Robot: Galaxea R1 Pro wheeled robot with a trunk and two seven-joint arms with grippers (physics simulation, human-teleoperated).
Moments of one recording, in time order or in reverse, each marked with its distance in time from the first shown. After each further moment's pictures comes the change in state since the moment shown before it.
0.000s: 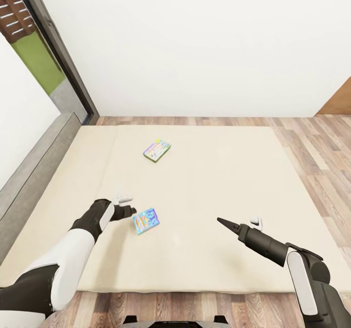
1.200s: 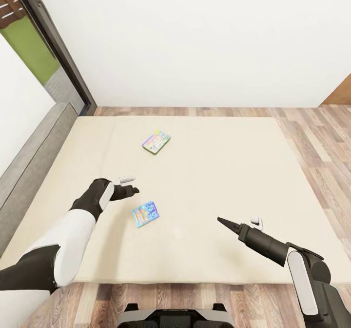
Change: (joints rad) left arm -0.122 -0.004 0.001 -0.034 0.004 0.053 -0.048; right arm 0.000 -0.001 0.000 -0.006 0.000 0.003 -0.003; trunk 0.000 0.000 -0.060
